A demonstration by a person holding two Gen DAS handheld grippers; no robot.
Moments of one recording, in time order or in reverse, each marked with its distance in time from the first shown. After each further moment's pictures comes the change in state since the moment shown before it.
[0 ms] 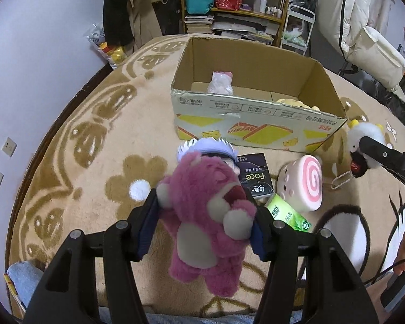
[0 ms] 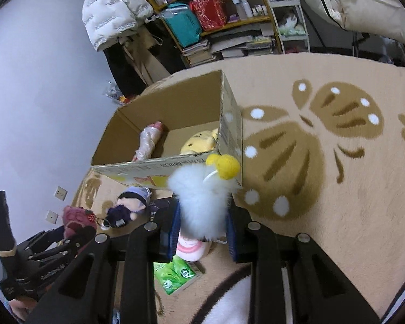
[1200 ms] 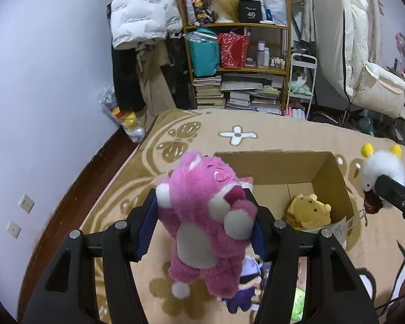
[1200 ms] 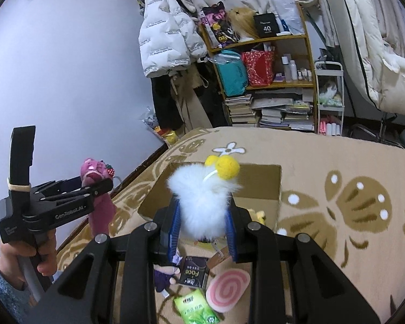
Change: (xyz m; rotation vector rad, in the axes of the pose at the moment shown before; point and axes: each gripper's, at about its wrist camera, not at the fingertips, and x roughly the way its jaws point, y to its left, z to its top) left arm -0.050 0.022 0.111 0.053 -0.290 0.085; right arm -0.042 0.069 0.051 -0.257 -0.236 0.102
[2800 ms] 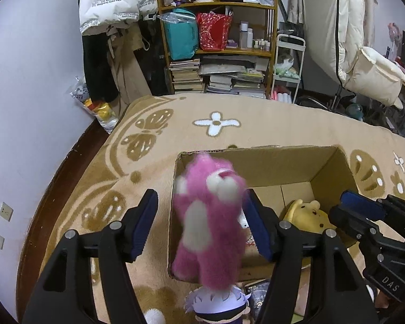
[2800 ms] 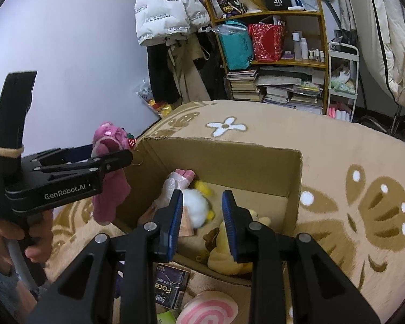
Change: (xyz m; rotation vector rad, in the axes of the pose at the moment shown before) left arm 0.094 -0.032 0.017 0.048 0.077 -0.100; right arm 0.099 -0.027 -0.008 -0.055 0.138 -0.009
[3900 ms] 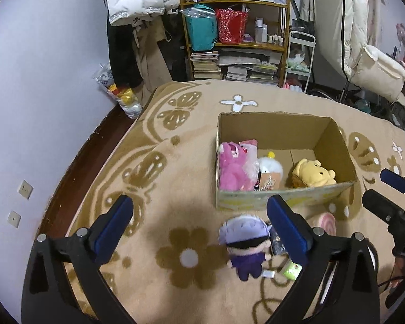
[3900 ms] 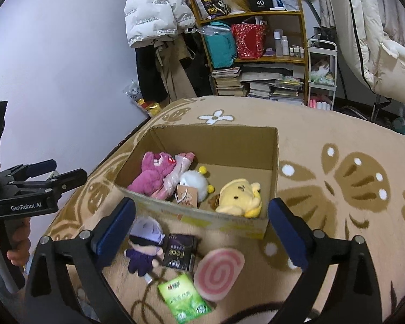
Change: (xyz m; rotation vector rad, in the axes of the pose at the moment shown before) left arm -0.090 0.039 -0.051 -0.030 0.053 0.069; right arm -0.066 0.024 -0.025 0.059 0.019 -0.080
